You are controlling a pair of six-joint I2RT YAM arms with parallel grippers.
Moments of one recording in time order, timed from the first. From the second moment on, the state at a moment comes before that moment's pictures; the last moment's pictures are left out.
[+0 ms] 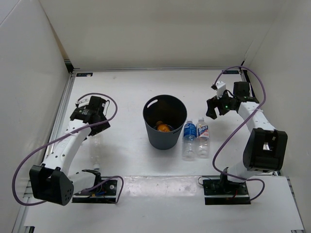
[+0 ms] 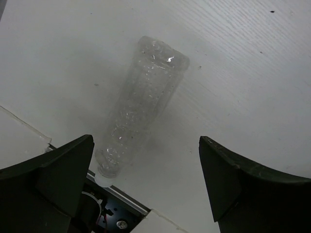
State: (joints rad) left arm -0.24 1.18 1.02 -1.08 -0.48 -0.72; right arm -0.08 1.51 1.09 -0.54 -0.55 -0.59
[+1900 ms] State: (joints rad) left arm -0.05 1.33 1.28 -0.94 -0.14 -0.64; right arm -0.10 1.58 1.16 -0.61 -0.58 -0.59
